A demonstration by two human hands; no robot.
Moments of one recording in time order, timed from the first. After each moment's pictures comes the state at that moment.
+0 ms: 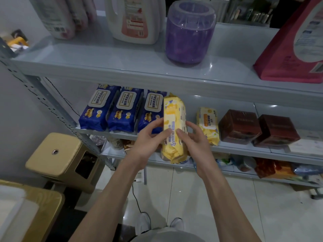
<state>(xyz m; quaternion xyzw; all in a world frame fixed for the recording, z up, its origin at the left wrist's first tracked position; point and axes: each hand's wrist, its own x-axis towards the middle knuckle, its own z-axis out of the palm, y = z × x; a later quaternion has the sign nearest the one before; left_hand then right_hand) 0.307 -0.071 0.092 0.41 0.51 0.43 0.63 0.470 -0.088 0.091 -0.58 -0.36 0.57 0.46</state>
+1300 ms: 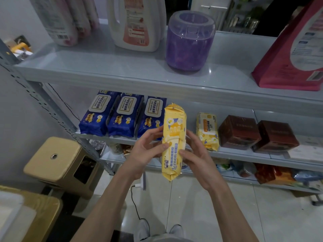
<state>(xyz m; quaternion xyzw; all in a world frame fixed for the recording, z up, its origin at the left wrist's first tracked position) 0.291 -0.083 0.082 0.44 0.44 0.44 0.65 0.489 -0.100 0.071 -0.45 -0.42 0.64 0.46</state>
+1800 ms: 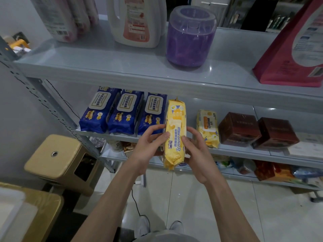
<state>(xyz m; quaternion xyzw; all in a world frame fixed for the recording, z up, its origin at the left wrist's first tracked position) 0.301 -0.076 0.083 0.39 0.50 0.41 0.65 0.479 -0.096 0.075 -0.50 -0.36 0.63 0.47</state>
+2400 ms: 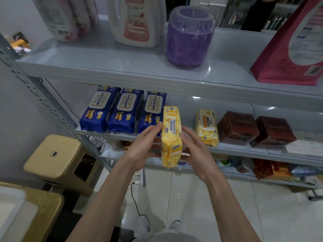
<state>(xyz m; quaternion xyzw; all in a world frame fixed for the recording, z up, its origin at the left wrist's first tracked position) 0.293 -0.073 0.096 0.36 0.53 0.35 0.68 0.475 -0.098 0.084 -0.53 -0.40 0.62 0.42</state>
